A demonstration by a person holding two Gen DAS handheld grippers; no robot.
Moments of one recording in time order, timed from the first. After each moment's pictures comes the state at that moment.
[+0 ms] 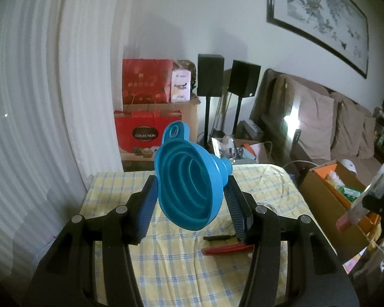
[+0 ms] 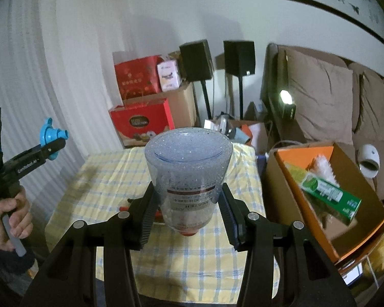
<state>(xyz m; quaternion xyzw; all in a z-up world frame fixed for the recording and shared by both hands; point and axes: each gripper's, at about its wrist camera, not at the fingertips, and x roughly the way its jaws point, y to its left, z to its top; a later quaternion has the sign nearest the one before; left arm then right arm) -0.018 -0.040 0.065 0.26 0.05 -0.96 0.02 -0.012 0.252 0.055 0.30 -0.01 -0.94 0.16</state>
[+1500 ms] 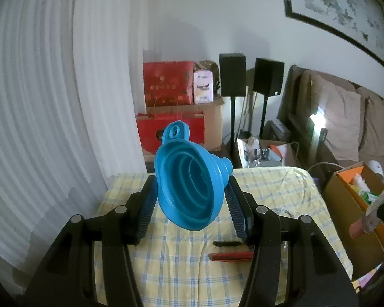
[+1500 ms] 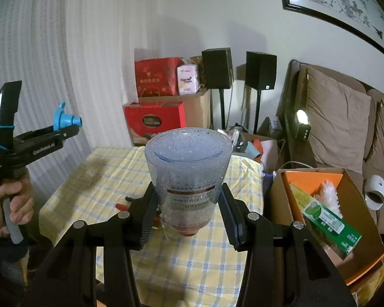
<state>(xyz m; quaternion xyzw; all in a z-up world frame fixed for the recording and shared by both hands) -0.028 -0.002 0.061 0.26 0.02 -0.96 0.11 -0.025 0.256 0.050 0.27 0.04 -0.94 0.22</state>
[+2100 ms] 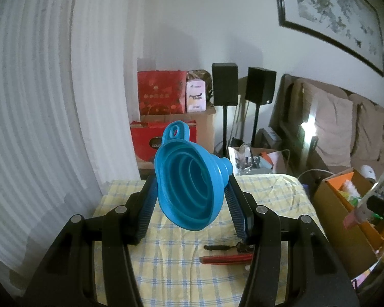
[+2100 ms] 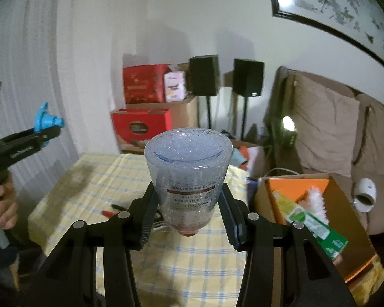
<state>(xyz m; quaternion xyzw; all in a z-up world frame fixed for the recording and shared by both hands) -0.021 0.003 0.075 0.24 0.03 -0.97 0.09 -0.030 0.270 0.056 0.26 0.05 -0.95 0.17</state>
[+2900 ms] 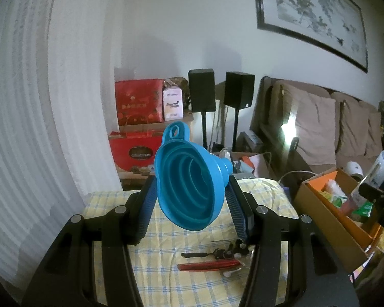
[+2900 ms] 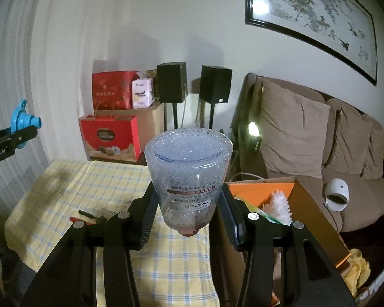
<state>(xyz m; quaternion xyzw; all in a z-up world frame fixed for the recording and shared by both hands) -0.030 0.034 0.091 0.23 0.01 -0.97 0.04 -0.027 0.303 0.068 0.24 0.06 -0.97 0.09</state>
